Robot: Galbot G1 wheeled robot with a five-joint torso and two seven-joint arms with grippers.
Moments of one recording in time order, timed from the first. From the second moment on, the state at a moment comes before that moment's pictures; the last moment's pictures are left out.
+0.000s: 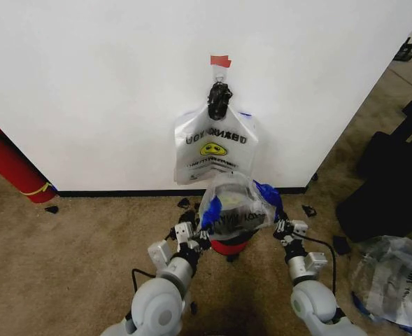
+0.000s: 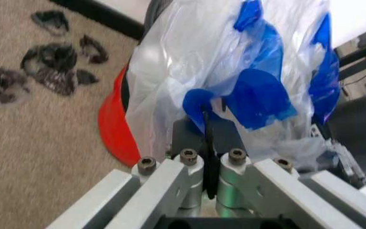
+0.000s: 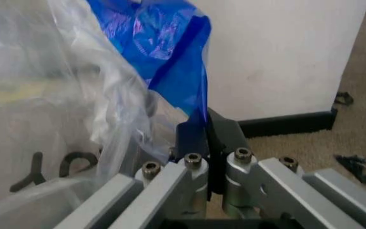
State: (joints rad) left arm 1.27 -1.17 0.04 -2.15 -0.99 0.26 -0.59; right arm -1.32 1.18 0.28 1.72 0.44 0.17 0.22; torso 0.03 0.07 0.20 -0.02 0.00
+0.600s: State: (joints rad) left arm 1.26 -1.18 0.06 -2.09 -1.02 0.30 -0.62; right arm -1.22 1.13 0.21 1.64 0.46 0.06 0.27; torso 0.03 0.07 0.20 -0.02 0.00
